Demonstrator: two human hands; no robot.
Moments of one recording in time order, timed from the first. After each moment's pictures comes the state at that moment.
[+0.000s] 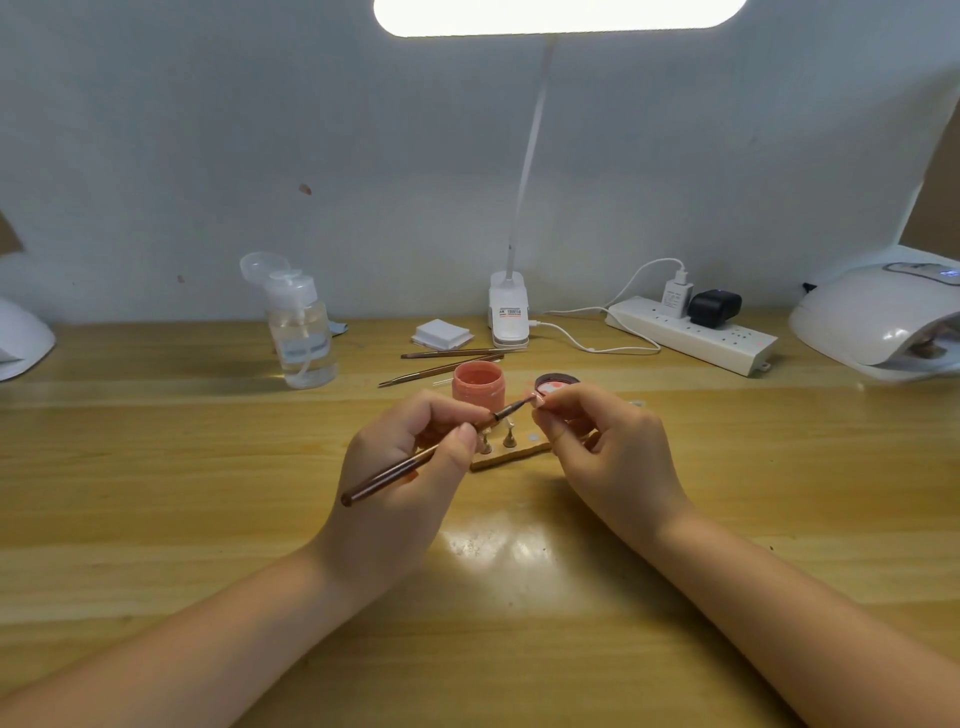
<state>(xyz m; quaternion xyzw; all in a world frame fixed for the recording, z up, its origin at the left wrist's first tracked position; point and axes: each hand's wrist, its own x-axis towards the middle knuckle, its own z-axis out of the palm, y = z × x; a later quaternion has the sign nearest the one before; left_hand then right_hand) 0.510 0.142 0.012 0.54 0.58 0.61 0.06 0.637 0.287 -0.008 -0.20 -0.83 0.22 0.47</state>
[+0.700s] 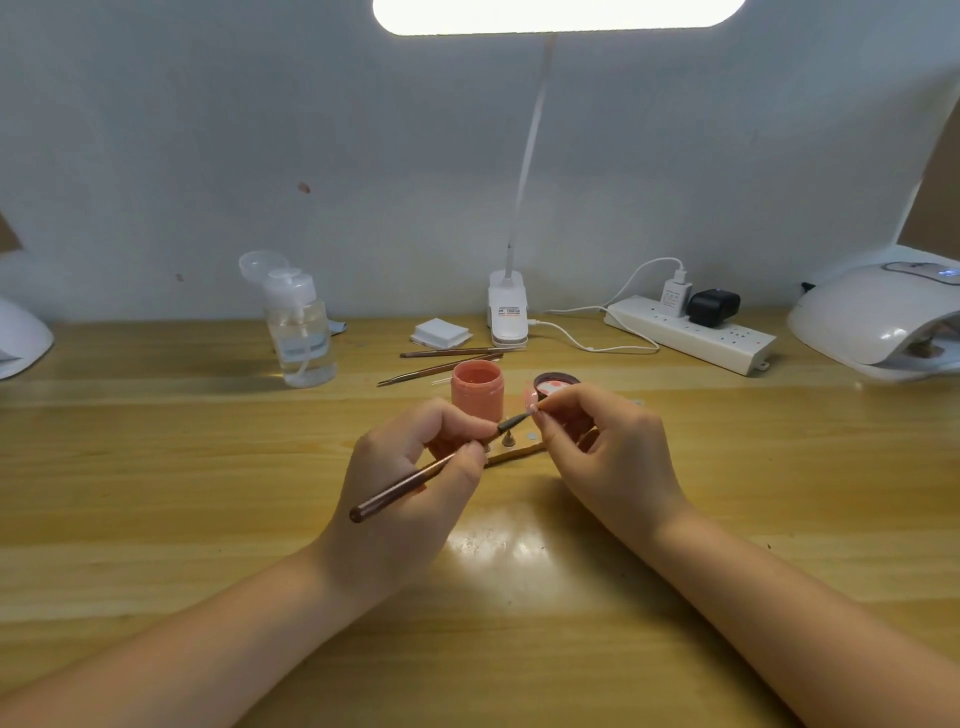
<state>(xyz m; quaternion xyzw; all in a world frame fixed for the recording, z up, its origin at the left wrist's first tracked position) 0.513 0.139 0.013 0.57 0.59 0.58 0.03 0.637 0.286 -0.008 -0.19 -0.84 0.19 0.48</state>
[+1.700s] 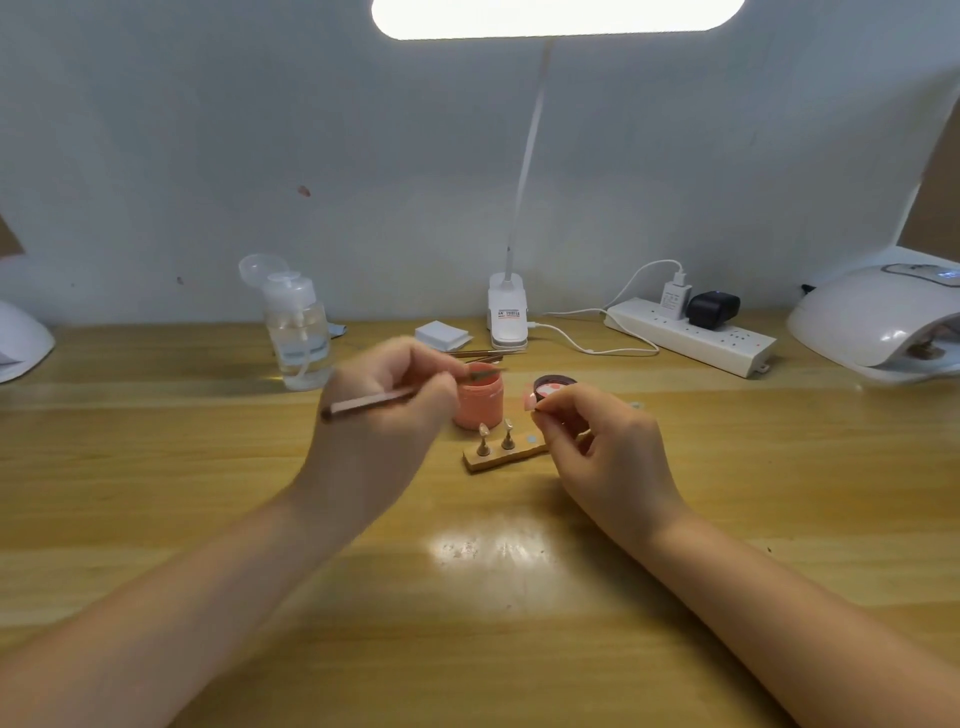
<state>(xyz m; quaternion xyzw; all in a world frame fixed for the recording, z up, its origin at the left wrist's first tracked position) 0.500 0.150 0.048 0.50 0.61 0.62 0.05 0.637 0.285 -0.007 -0.18 -0.85 0.17 0.47</state>
